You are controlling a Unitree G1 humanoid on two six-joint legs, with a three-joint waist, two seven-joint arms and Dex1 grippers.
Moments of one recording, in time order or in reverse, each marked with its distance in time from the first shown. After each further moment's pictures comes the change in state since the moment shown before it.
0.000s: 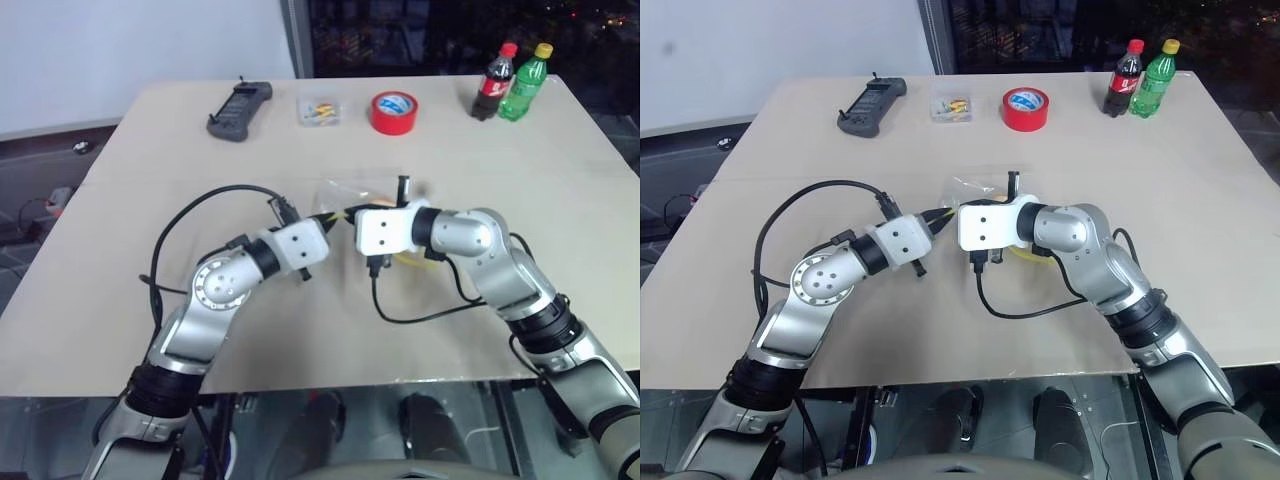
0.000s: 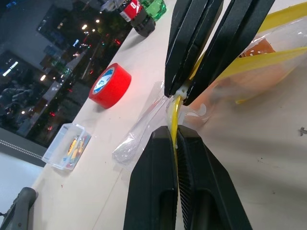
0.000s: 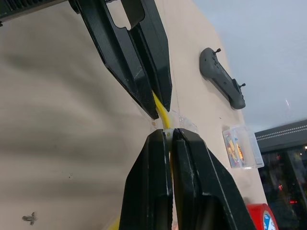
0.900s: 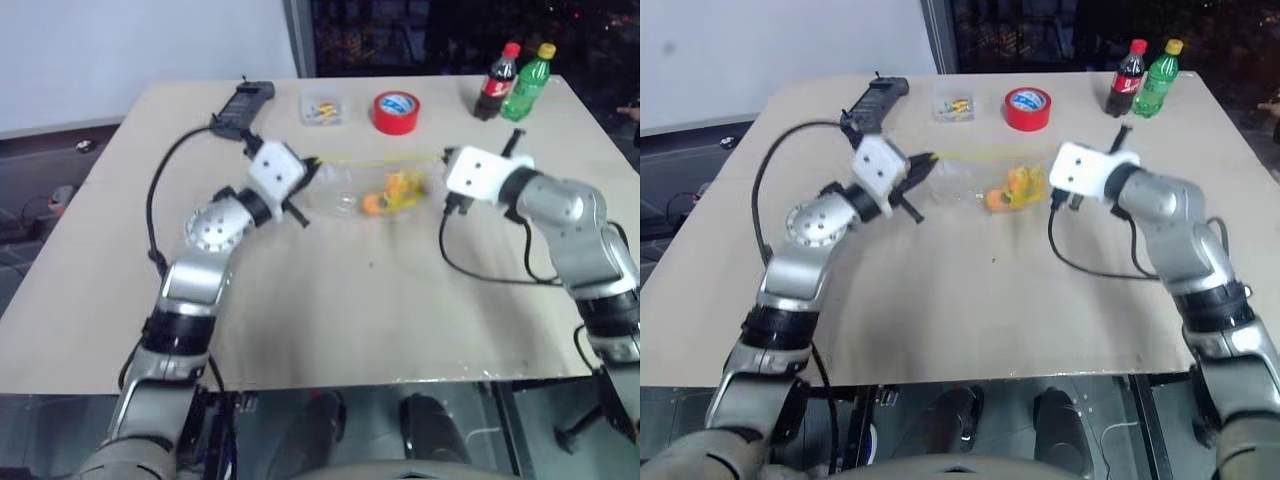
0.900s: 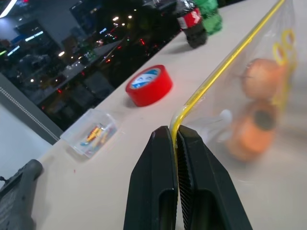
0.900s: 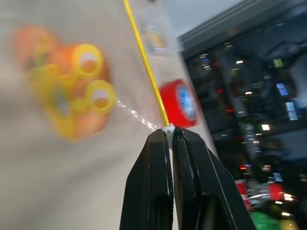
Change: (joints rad) left arm -0.340 -0.072 0.107 0.280 -0.228 0.170 0.030; right arm -0.041 -0.245 -0.231 0.161 0.020 0.019 -0.206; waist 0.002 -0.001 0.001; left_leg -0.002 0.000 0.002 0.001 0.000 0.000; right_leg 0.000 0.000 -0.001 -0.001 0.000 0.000
